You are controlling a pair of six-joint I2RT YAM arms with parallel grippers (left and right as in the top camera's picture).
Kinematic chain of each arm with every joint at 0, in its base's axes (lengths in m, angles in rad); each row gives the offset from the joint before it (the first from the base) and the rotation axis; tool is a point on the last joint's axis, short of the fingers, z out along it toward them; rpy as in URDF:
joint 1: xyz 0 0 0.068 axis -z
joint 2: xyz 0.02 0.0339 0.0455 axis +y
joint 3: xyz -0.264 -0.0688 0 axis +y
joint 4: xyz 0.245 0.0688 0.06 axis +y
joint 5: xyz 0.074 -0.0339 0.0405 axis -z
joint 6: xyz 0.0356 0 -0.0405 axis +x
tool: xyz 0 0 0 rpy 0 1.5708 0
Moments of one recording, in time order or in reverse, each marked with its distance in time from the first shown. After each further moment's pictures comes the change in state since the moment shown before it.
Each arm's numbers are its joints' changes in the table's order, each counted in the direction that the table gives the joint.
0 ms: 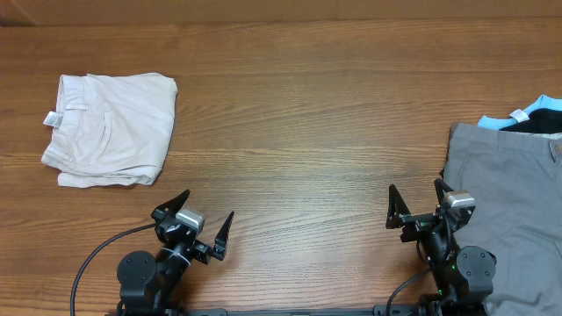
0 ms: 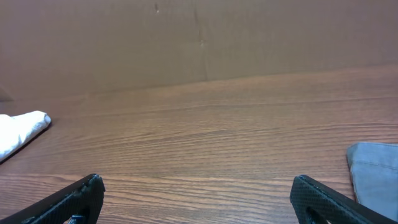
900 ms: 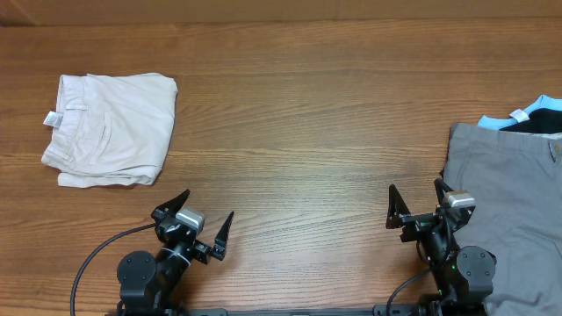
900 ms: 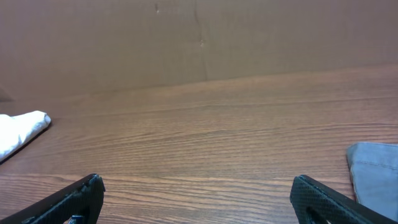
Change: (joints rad) left arm 0.000 0.000 0.000 0.000 0.000 0.000; right arm 0.000 0.000 0.000 0.000 0.000 0.000
